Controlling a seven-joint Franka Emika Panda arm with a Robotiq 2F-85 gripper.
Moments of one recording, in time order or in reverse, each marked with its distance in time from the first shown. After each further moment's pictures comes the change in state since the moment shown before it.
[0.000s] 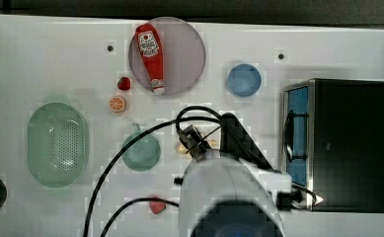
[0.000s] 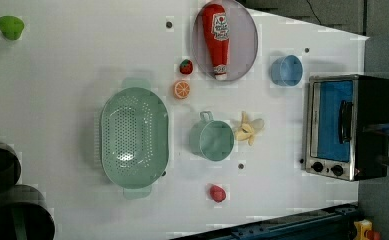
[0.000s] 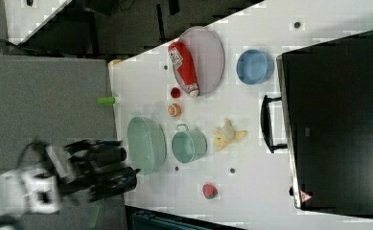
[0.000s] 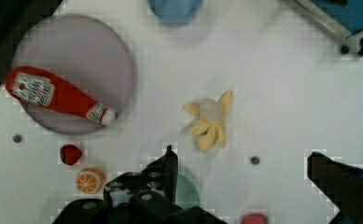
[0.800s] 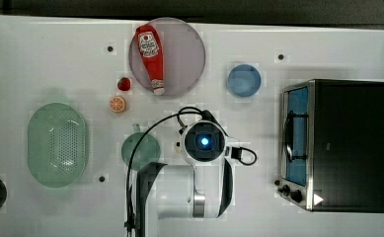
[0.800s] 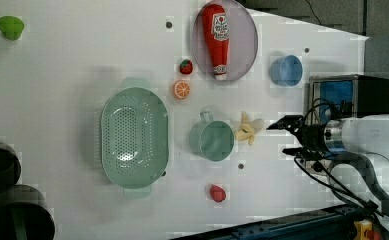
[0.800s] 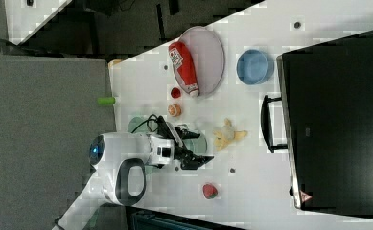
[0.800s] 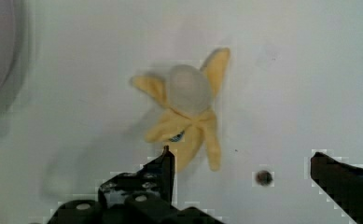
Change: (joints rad) arm -0.007 0.451 0.022 -0.266 0.000 0.516 0.000
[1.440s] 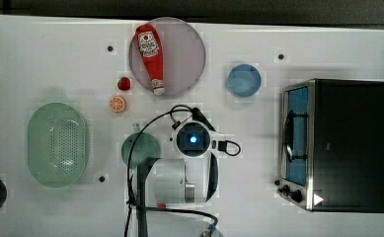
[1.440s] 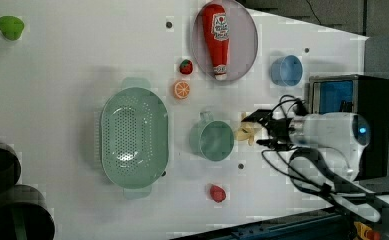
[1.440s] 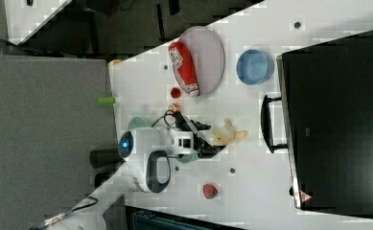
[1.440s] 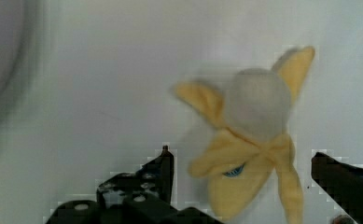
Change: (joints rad) arm 0.012 0.268 0.032 0.006 0.017 0.304 0.000
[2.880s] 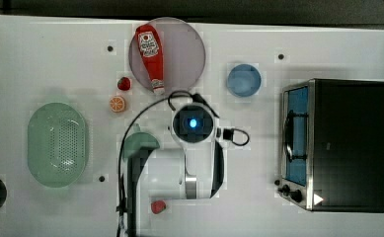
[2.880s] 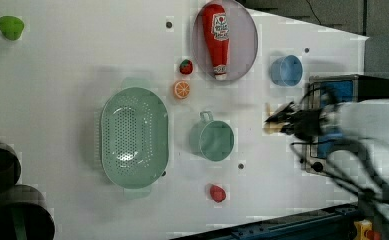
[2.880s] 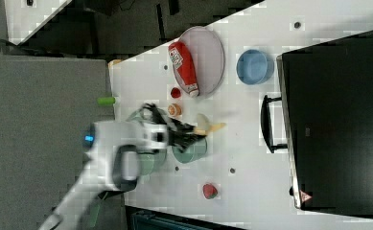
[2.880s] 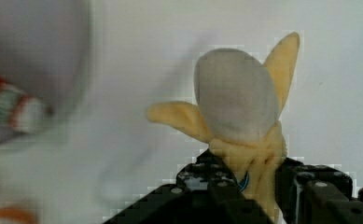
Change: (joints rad) arm 0.003 -0.217 -0.008 0.137 -0.021 -0.351 0.001
